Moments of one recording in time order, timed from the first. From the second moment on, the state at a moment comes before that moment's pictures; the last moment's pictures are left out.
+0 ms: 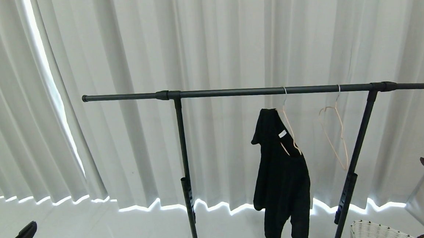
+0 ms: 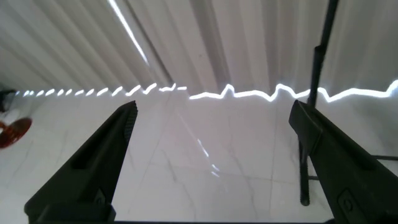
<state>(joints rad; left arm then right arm) 0.03 0.70 -0.41 0.06 0.20 0.31 0.15 1.01 -0.57 -0.11 -0.29 -0.39</state>
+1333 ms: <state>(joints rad) 0.08 0.52 -0.25 0.06 0.20 0.32 0.14 0.94 -0.46 -0.11 -0.29 -0.36</state>
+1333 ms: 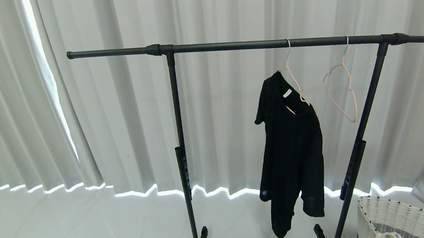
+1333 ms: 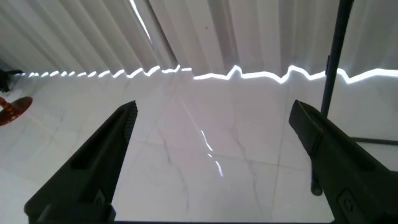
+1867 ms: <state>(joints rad) -0.06 0.62 -0.27 0.01 0.20 0.32 0.09 0.97 -0.42 -0.11 -0.29 -0.35</state>
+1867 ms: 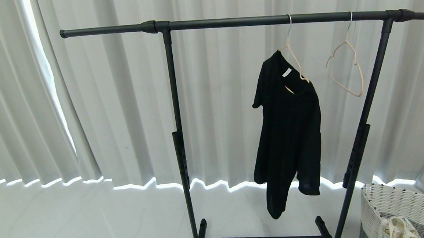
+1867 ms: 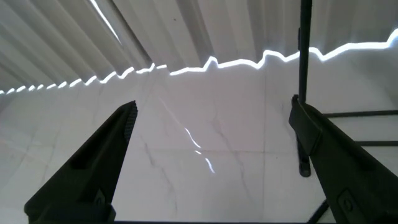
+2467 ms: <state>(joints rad) -0.08 0.74 -0.29 -0.11 0.20 0.32 0.09 0.92 -0.34 -0.11 -0.29 -0.36</state>
